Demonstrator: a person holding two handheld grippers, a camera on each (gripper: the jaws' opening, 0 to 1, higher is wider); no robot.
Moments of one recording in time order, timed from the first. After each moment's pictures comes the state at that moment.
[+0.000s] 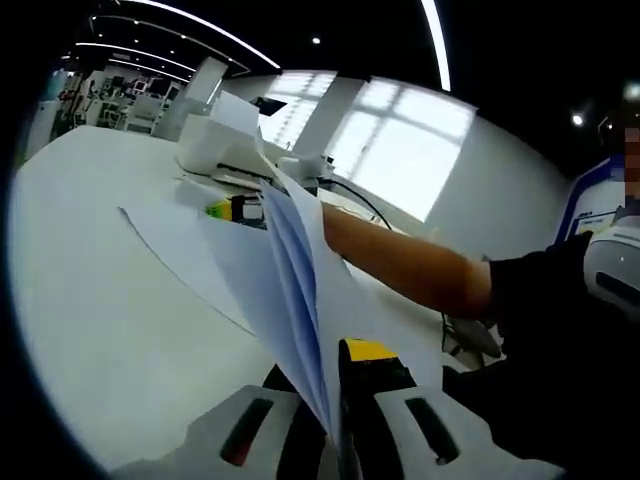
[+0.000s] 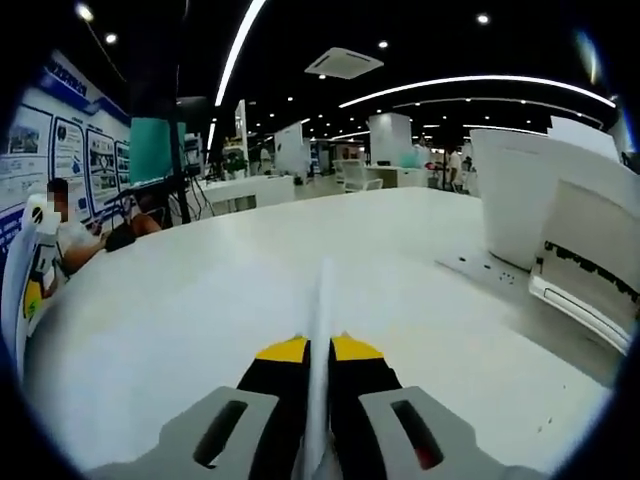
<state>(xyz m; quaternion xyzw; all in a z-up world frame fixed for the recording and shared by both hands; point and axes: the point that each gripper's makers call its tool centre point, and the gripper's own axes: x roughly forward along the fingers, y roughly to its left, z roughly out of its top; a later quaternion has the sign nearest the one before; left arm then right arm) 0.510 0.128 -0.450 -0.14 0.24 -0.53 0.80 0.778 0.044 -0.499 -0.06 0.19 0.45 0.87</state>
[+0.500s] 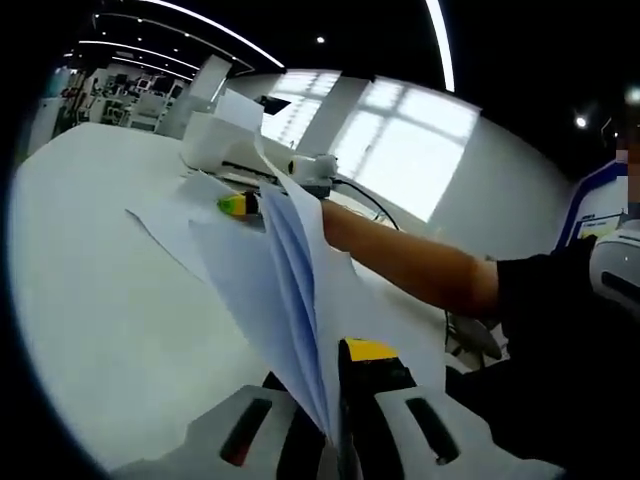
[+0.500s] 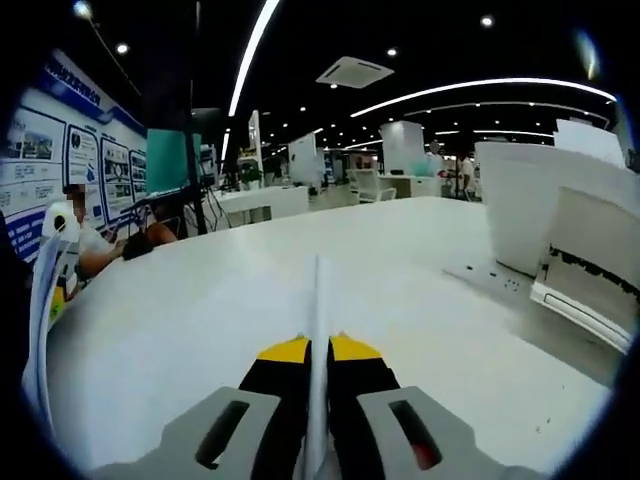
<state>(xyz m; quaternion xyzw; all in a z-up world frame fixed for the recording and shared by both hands) 0.515 0.131 -0.454 -0.14 0.24 -0.52 0.81 0.761 0.039 -0.483 -0.03 0.17 0.47 0.86</state>
